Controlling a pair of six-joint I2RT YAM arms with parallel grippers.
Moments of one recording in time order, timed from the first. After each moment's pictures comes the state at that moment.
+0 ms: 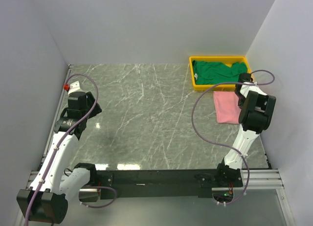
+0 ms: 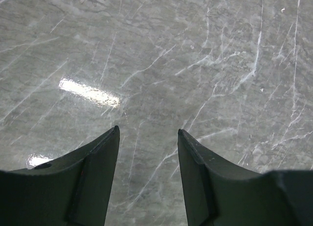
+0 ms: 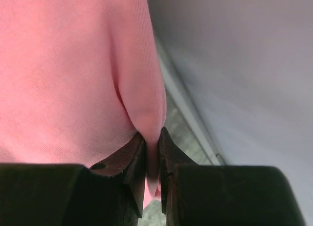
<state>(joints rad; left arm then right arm) -0.10 0.90 0.84 -0.52 -0.22 -0.49 -0.31 2.08 1.47 -0.61 0.60 0.01</state>
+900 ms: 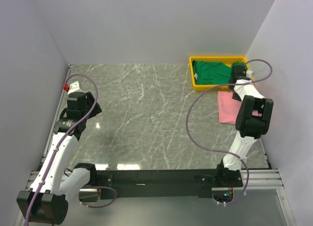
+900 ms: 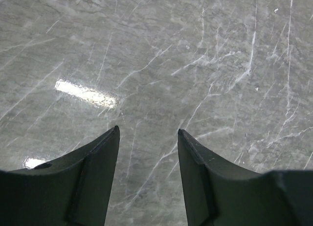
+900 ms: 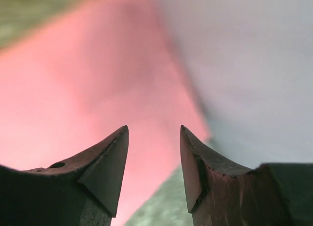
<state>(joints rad) -0.10 0.90 0.84 -0.51 -0.20 -0.49 -0.24 1.94 1.44 -0.56 0.70 0.09</state>
